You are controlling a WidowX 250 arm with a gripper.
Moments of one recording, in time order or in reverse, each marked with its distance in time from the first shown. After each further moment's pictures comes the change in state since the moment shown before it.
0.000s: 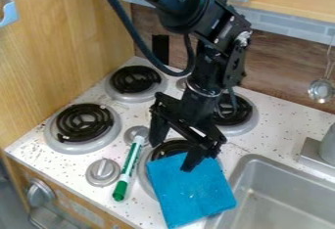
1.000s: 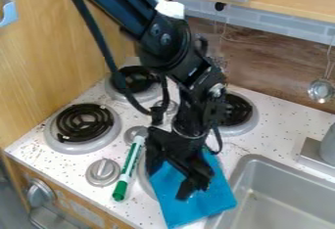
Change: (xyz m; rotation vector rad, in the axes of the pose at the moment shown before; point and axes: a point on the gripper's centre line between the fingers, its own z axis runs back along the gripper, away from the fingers) arm -0.002 -0.013 -0.044 -0.029 -0.137 -0.031
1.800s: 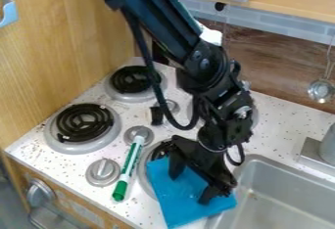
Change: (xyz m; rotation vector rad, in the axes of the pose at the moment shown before) arm 0.030 -0.021 -0.022 0.043 -0.035 0.009
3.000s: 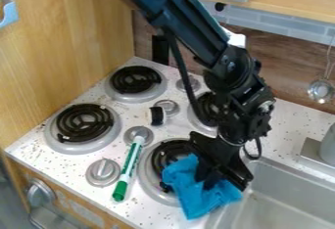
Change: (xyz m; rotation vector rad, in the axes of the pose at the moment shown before) arm 0.030 -0.007 -0.010 0.007 0.040 0.007
